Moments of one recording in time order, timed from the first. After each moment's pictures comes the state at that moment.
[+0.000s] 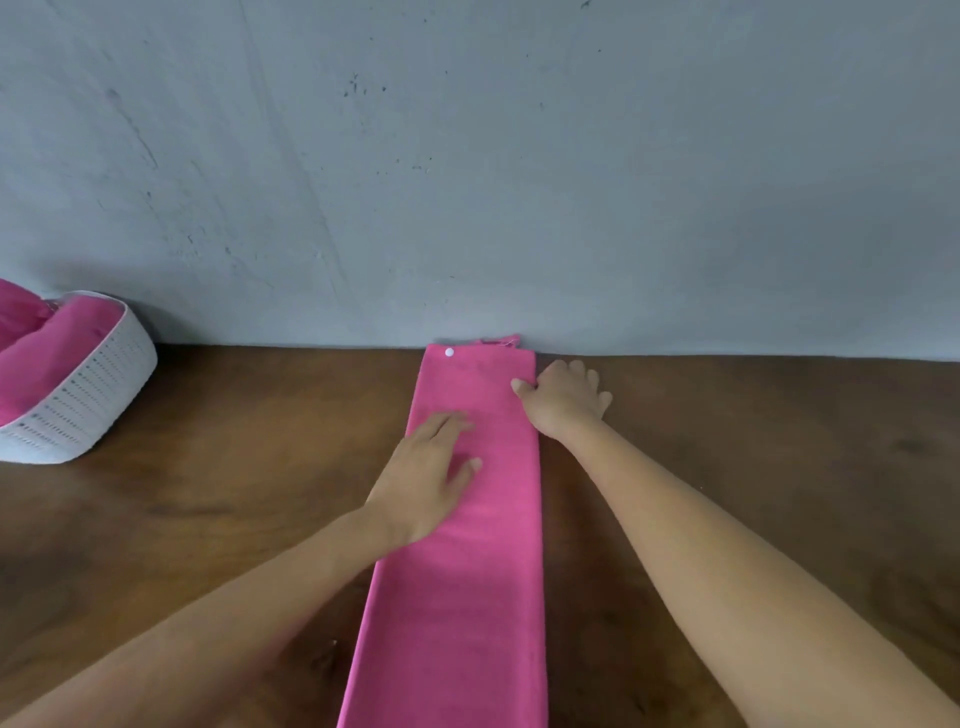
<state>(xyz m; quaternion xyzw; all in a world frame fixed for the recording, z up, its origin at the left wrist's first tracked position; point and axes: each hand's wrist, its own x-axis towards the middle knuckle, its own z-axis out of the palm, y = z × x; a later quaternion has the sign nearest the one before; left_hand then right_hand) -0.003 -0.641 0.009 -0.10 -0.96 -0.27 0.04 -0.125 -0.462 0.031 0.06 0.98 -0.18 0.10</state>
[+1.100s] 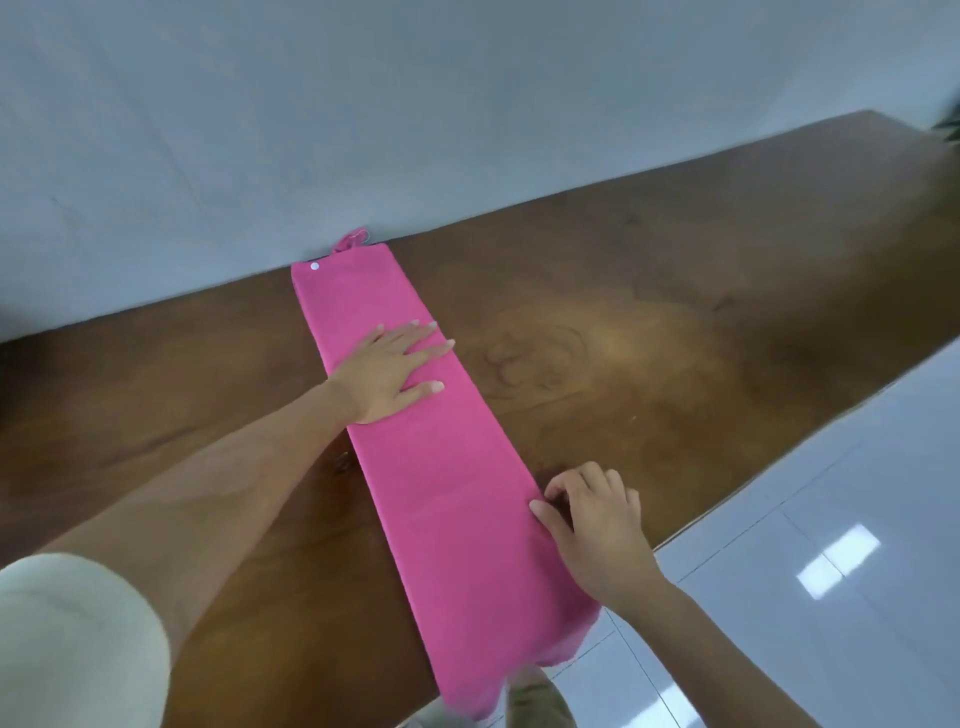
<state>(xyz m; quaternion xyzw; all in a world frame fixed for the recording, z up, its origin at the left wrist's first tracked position) 0.047 -0.655 0.011 -0.46 -0.89 0.00 -0.05 0.338 -0.445 0.001 0.15 0.97 -0.20 -0.03</state>
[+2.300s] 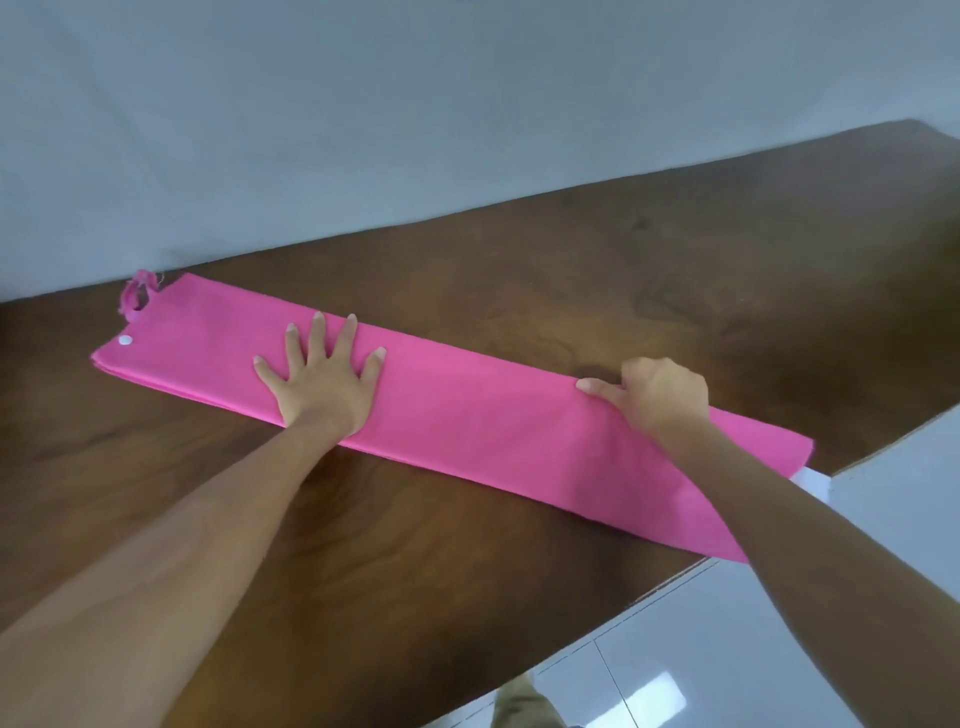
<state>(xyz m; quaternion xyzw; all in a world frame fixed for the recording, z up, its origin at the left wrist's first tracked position) 0.067 -0.636 -0.004 -0.02 -1.00 -0.06 -0.05 0.188 -0.282 0.041 0.22 0.97 0.00 0.05</state>
